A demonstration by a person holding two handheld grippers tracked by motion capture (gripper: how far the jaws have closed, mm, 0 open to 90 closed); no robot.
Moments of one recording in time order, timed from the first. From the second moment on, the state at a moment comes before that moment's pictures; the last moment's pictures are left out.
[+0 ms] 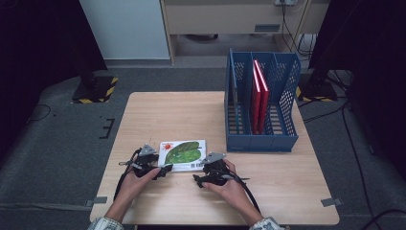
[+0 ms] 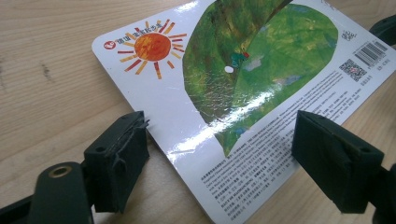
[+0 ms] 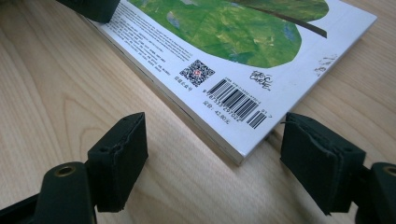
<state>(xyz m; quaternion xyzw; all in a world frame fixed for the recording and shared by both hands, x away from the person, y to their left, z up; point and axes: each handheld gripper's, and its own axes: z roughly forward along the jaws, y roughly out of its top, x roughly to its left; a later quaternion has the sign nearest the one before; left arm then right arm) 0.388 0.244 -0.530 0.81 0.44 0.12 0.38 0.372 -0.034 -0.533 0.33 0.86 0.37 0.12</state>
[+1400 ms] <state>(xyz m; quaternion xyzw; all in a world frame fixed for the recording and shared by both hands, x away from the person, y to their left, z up) 0.391 0.227 -0.508 0.85 0.36 0.12 0.37 0.331 -0.053 -0.535 0.33 0.86 0.36 0.13</state>
